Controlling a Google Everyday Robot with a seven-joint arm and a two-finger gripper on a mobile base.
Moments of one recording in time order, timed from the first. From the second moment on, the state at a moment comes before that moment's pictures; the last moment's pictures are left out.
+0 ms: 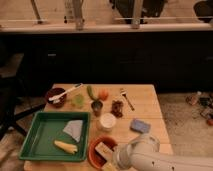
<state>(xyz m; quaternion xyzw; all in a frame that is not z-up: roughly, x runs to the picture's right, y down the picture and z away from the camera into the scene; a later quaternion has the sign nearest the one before) 0.021 0.335 0.687 -0.31 -0.14 0.35 0.87</state>
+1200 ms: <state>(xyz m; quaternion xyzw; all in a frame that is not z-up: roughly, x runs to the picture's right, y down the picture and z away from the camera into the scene) 0.018 0.319 0.674 -0.33 -0.16 0.32 0.87</state>
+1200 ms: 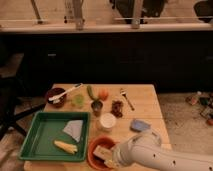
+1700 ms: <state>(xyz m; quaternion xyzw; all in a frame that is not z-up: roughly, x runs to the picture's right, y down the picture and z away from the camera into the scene) 0.021 0.287 0.640 -0.35 -0.22 0.24 0.88</state>
